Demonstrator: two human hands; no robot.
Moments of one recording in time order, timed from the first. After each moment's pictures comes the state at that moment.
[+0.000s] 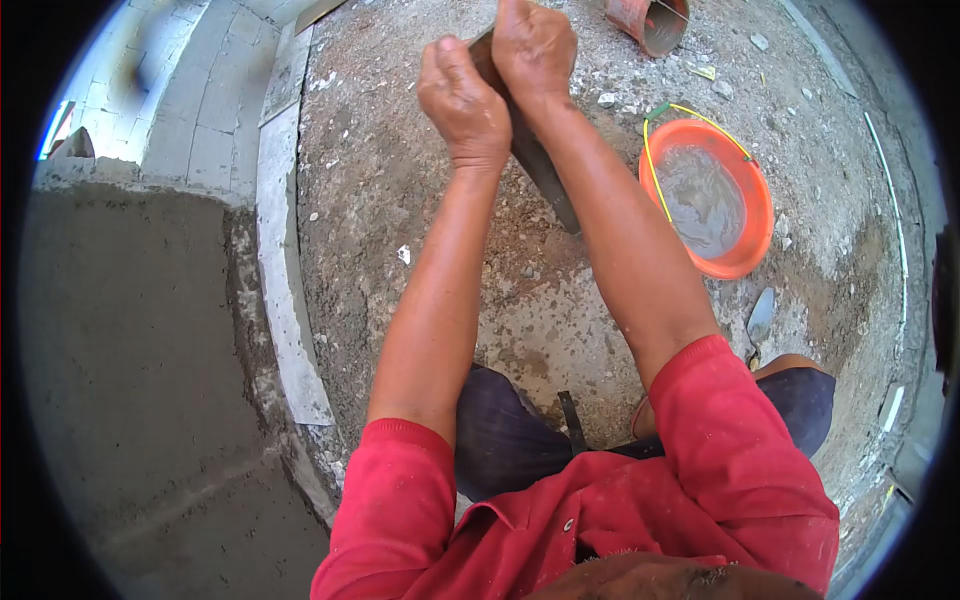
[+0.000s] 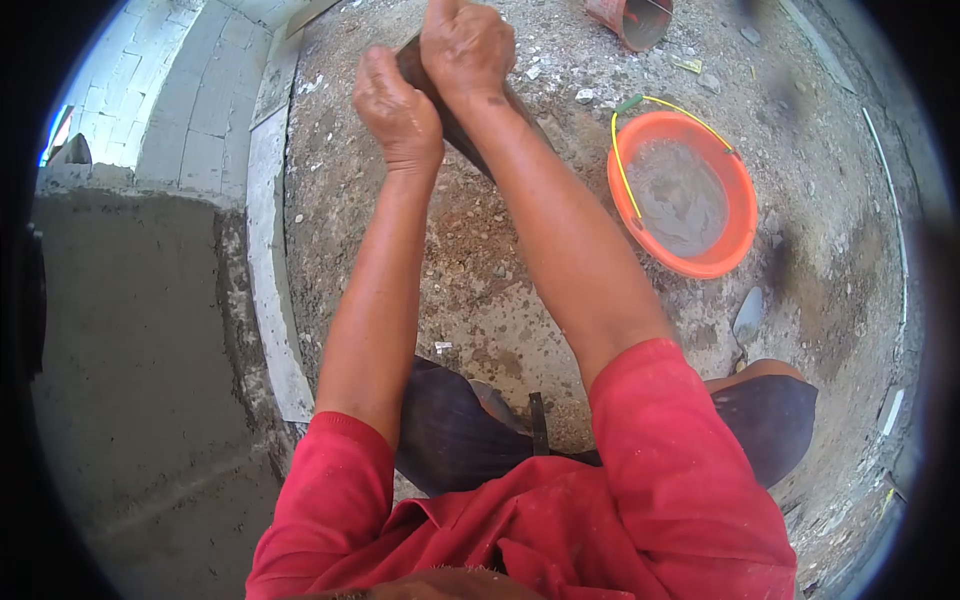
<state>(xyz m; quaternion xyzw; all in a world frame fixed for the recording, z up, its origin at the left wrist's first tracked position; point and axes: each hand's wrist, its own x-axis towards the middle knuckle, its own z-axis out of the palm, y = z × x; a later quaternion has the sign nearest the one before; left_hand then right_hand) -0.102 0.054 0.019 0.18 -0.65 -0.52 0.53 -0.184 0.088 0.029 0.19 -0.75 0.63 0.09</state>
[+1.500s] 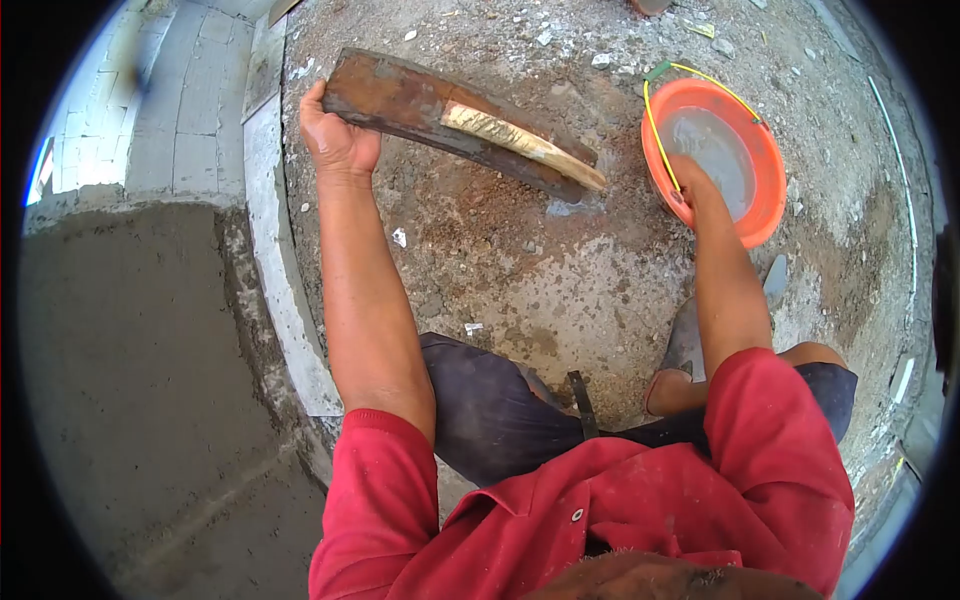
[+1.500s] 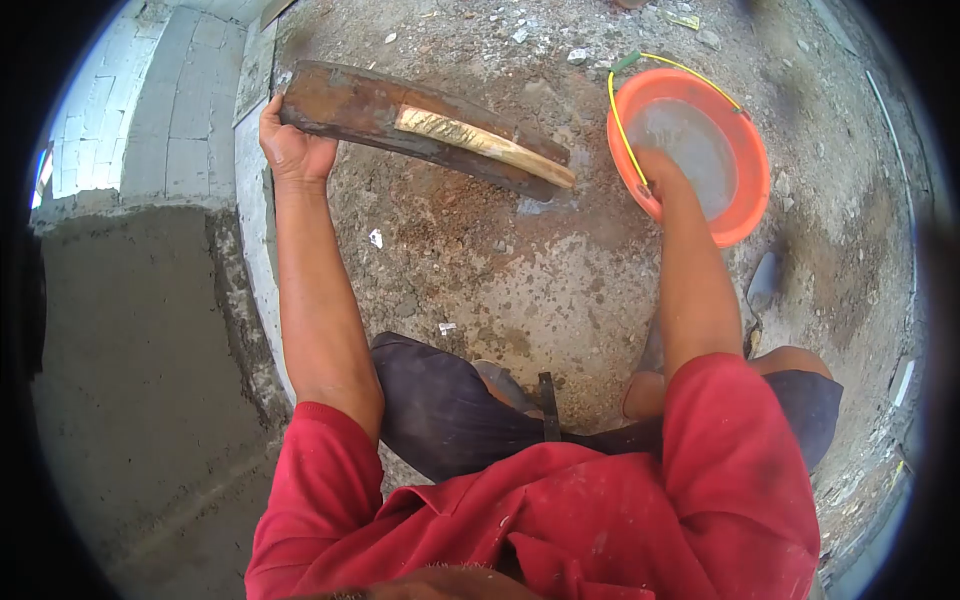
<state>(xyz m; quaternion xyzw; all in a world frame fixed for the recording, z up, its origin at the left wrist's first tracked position) -0.049 -0.079 -0.018 0.21 -0.39 -0.84 0.30 -0.259 0.351 -0.258 -0.11 -0.78 0.52 -0.34</state>
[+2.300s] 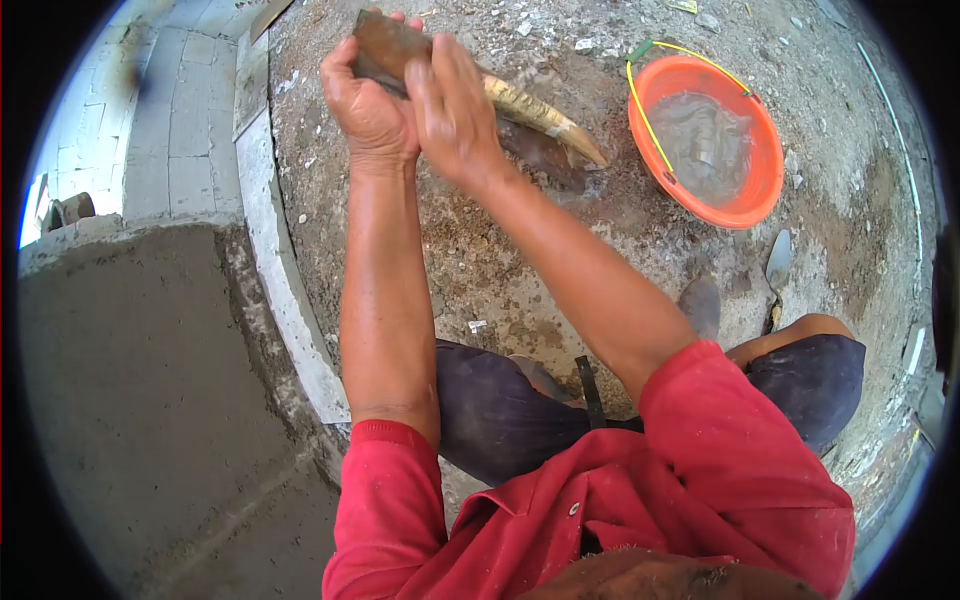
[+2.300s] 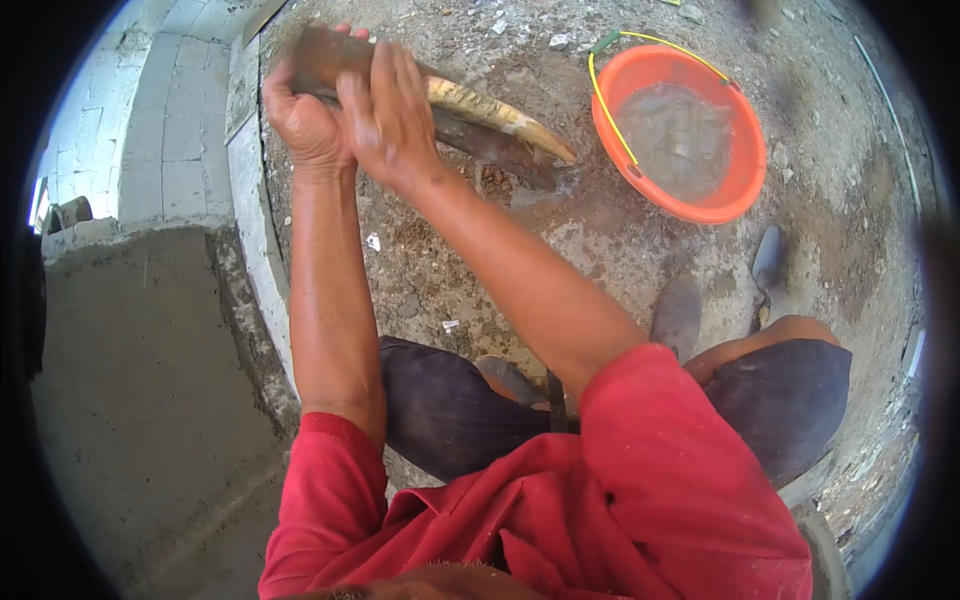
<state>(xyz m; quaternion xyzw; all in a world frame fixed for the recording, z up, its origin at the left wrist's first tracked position) -0.087 0.011 0.014 0.07 -0.51 -0.80 0.31 -0.092 0.095 -0.025 0.27 -0.67 0.69 0.05</state>
